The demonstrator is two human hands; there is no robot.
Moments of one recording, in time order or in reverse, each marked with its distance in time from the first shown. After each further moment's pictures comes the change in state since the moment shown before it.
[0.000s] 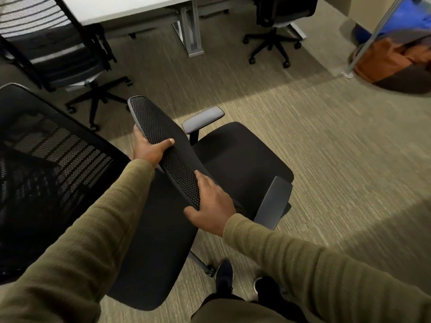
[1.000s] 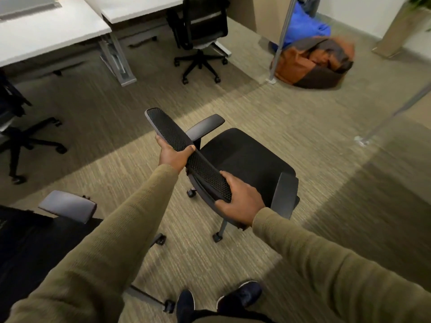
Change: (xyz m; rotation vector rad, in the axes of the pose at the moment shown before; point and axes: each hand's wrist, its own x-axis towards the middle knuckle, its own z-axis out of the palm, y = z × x) left_hand -0.101 0.087 0.349 0.042 -0.317 0.037; right_hand -0.103 0.245 -0.221 0.014 0.252 0.214
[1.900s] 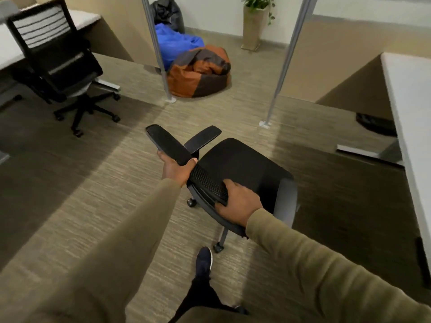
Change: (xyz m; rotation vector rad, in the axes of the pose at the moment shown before) left_hand -0.022 0.109 0.327 0.136 -0.504 0.120; right_hand -0.010 0.187 -0.159 -0.060 0.292 0.466
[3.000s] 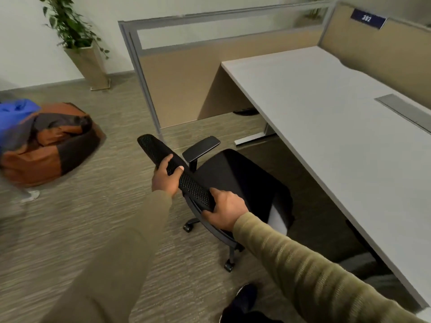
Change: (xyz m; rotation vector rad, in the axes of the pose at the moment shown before) left_hand 0.158 0.153 0.350 0.359 -0.587 0.364; right_hand 0.135 0.188 -0.152 0.196 0.356 0.533
